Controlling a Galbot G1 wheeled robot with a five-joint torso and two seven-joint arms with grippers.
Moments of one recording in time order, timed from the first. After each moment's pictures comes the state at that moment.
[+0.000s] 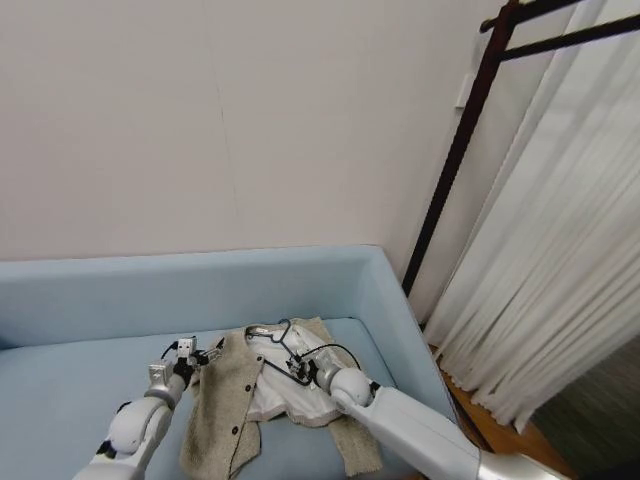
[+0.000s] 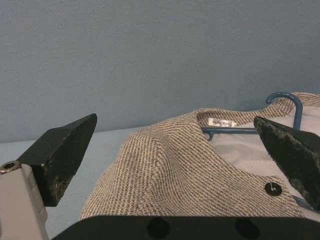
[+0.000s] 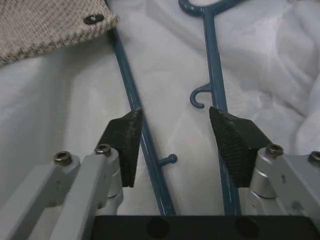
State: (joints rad) left arm 1.28 -1.07 -0.59 -1.84 -0.48 0.32 0.01; right arm -0.55 1.13 -0.56 1.49 0.74 -0.48 0.19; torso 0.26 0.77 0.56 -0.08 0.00
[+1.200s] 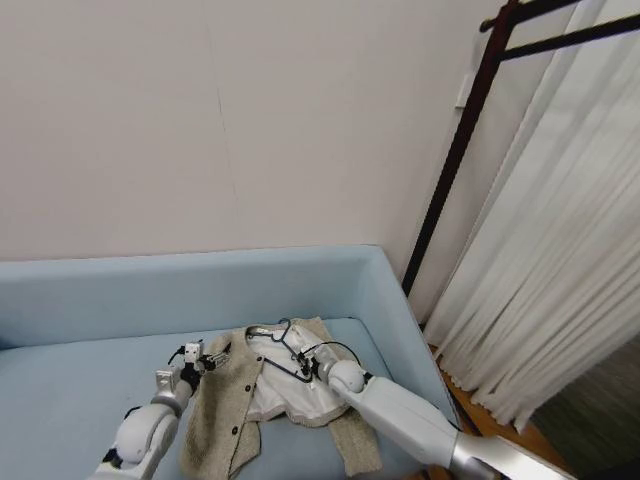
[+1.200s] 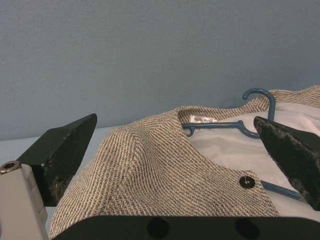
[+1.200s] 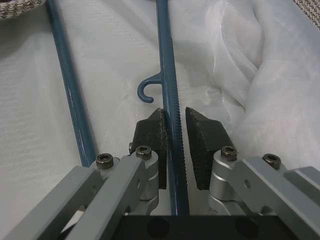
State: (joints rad) left arm 1.31 -1.08 -0.57 -1.88 -0.47 0.31 0.00; right arm -0.49 1.15 -0.56 1.36 0.70 -0.47 0.16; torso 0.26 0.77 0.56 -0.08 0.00
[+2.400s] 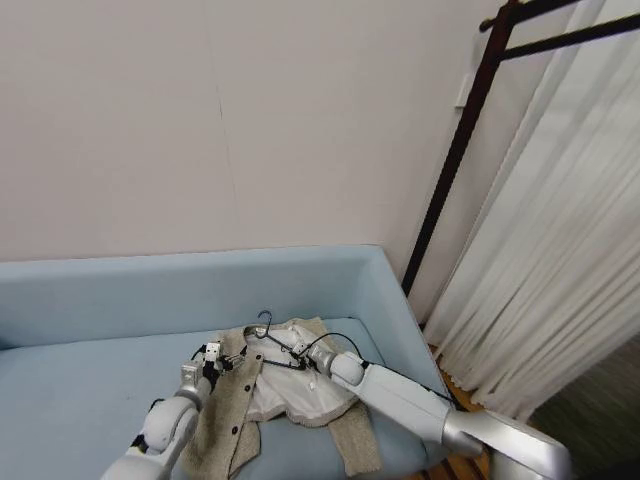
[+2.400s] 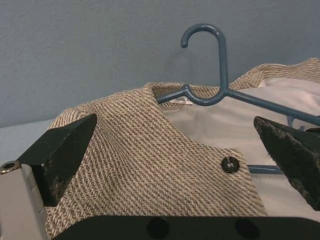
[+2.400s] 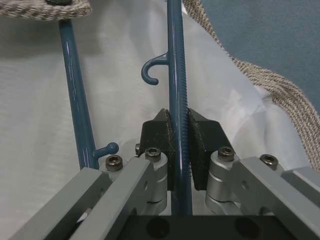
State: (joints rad) left arm 1.18 -1.08 -0.41 -1.77 -0.45 0.34 -0.05; right arm -0.33 1.18 -0.70 1.17 0.38 -0.17 -0.14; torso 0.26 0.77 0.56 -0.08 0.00
